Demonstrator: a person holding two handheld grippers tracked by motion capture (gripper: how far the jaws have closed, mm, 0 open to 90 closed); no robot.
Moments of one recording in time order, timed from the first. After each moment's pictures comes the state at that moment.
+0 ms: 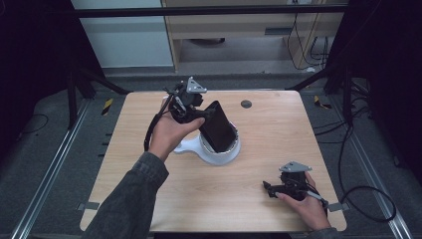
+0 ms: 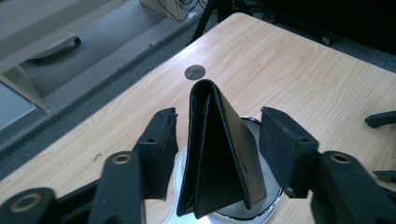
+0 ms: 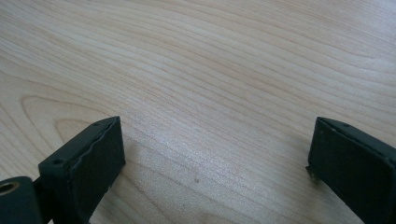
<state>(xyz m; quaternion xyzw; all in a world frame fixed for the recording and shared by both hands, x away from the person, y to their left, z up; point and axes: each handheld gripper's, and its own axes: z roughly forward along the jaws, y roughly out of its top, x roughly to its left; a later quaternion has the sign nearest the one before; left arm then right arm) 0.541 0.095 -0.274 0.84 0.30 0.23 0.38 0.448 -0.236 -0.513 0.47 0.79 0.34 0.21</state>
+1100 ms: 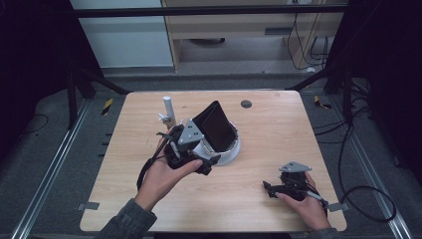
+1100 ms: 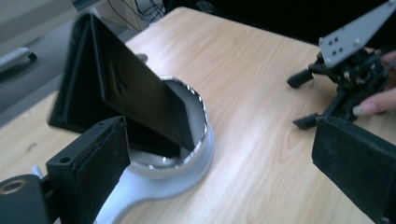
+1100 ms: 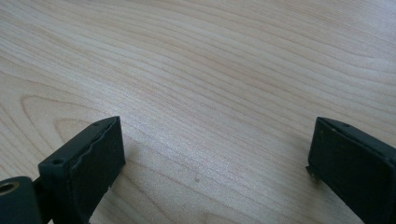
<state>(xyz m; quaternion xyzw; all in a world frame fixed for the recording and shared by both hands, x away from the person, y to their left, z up) 0.451 0.107 -0.326 0.85 0.25 0.19 0.42 0.448 -0.236 -0.513 0.47 0.79 0.34 0.21</state>
